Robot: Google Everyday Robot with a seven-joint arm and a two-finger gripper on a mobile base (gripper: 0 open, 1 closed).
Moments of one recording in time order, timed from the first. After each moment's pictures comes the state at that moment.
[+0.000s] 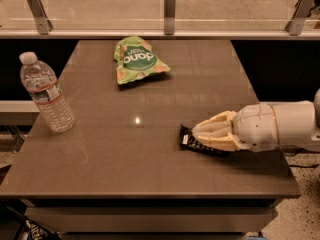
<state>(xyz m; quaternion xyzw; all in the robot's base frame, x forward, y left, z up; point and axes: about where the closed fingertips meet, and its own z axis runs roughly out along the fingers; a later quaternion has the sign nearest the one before) 0.441 -0.103 0.830 -0.57 0.62 0.32 0.44</state>
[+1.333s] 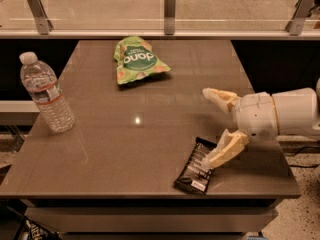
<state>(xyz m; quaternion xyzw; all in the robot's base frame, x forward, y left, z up) 0.447 -0.096 0.851 -0.57 0.62 0.31 0.44</state>
